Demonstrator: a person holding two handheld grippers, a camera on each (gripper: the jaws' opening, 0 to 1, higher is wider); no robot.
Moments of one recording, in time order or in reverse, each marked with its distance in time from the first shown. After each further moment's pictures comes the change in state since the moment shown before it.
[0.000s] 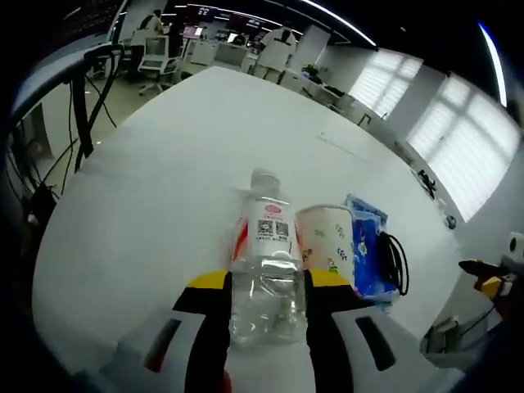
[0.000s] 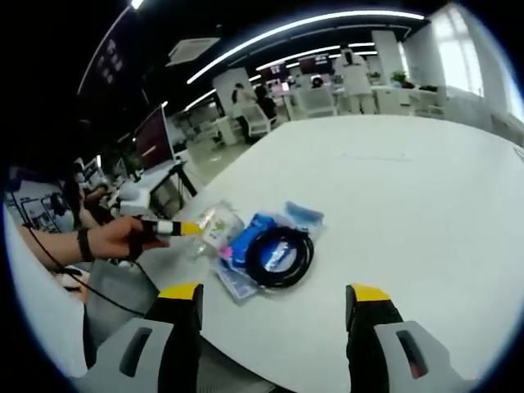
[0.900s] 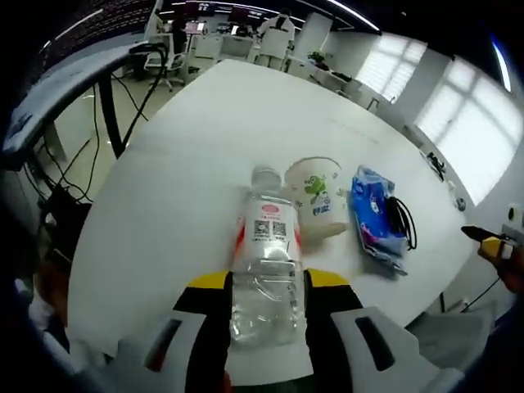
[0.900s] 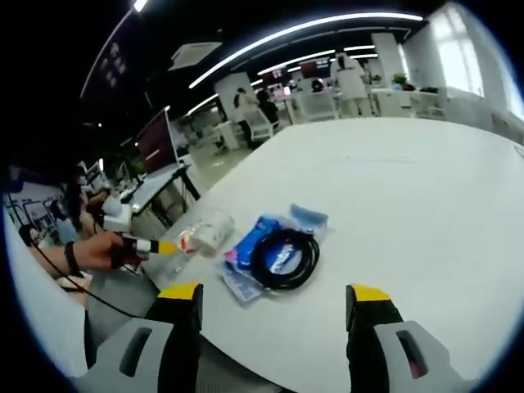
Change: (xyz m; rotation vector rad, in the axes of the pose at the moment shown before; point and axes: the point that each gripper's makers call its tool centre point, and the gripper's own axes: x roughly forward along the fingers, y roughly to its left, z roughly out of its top) left arm -0.053 0.037 -0.031 0.051 0.071 0.078; right arm -0.003 0.003 0.000 0.010 -0.028 0.011
